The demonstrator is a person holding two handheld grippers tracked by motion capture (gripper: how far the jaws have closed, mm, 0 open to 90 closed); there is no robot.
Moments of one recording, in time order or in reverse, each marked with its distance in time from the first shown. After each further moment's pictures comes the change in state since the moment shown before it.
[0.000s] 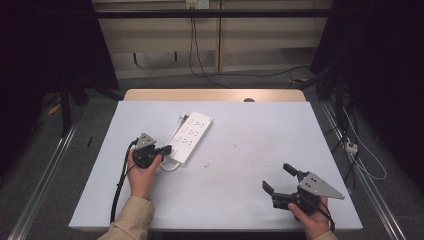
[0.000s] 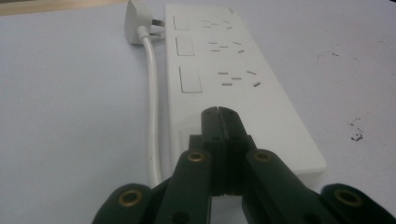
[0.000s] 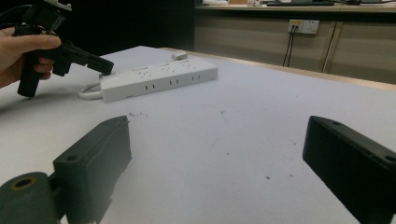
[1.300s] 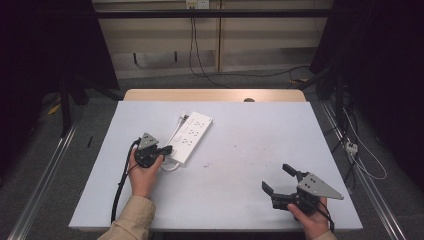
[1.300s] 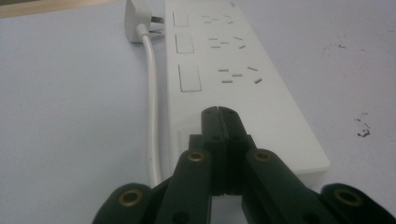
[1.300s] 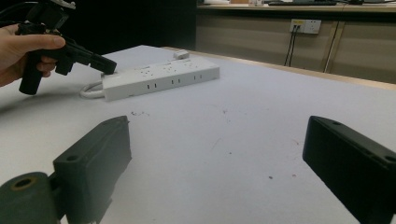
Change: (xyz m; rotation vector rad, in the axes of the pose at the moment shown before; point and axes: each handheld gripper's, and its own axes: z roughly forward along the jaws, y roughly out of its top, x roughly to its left) left arm -0.004 0.003 0.002 0.023 0.024 0.031; right arm 0.001 -0.001 0.000 0.001 0.006 -0.007
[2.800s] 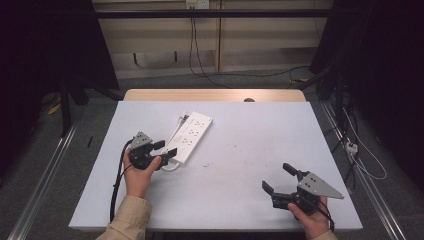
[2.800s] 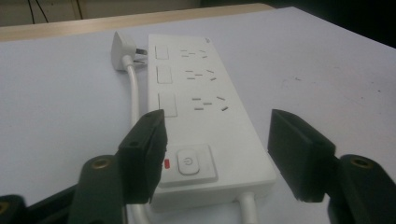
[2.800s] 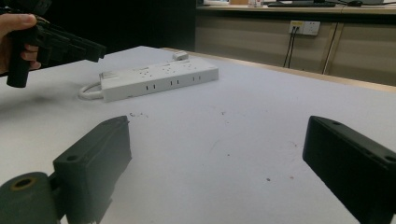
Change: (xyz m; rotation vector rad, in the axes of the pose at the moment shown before) left arm -0.002 0.009 -0.023 -0.090 -0.085 -0.041; right arm -0.001 0.001 0.000 -0.003 -0.004 -0.002
